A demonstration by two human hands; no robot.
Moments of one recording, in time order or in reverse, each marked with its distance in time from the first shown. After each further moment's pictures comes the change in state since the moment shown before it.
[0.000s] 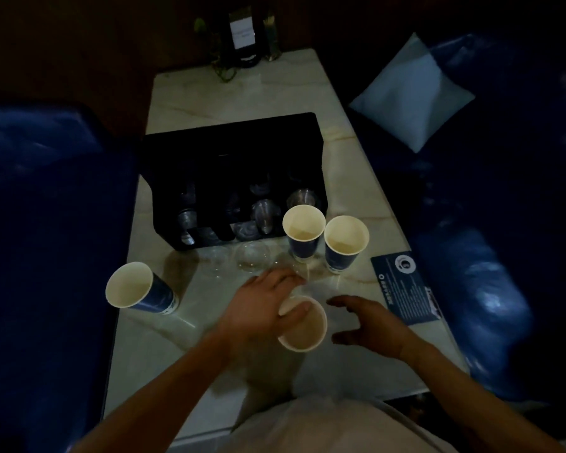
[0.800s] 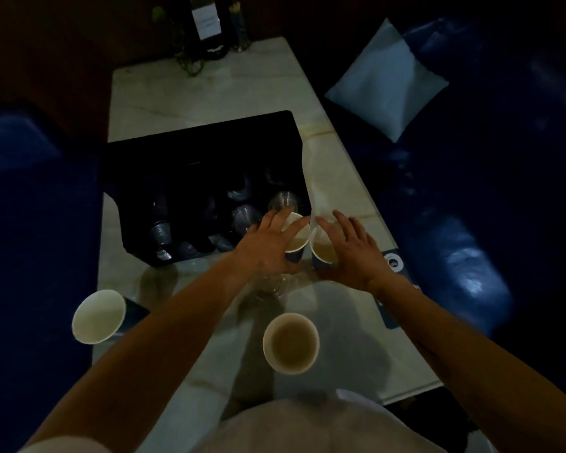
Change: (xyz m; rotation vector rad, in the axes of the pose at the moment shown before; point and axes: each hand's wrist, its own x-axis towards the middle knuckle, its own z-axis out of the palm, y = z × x) left_hand 0.148 -0.028 -0.015 0.187 -0.213 0.009; right_hand 0.100 0.008 -0.060 -0.359 0.307 0.067
